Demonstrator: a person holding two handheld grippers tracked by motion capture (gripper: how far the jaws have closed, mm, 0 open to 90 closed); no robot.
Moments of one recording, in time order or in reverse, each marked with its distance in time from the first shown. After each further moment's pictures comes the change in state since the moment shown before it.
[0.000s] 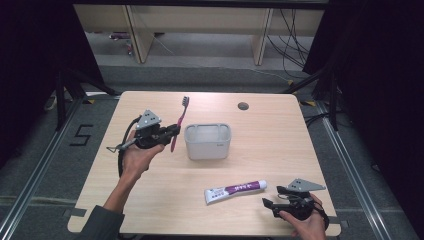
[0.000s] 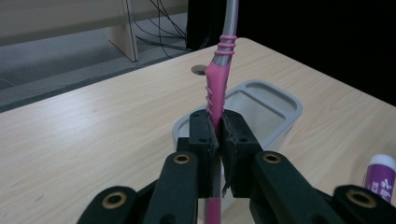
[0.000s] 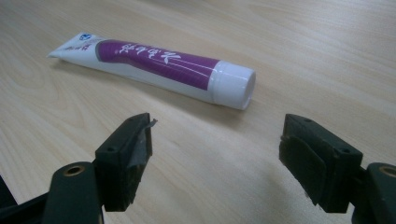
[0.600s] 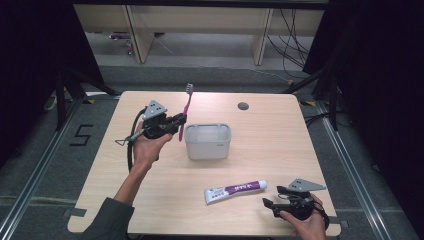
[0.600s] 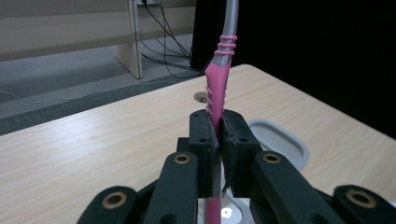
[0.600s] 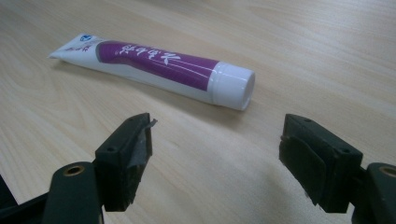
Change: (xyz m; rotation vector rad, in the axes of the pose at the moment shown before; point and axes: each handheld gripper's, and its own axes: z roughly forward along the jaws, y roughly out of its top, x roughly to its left) left arm 0.002 0.018 0.023 -0.068 0.033 -0.041; right arm -0.001 0.000 0.000 -0.007 0.006 -0.002
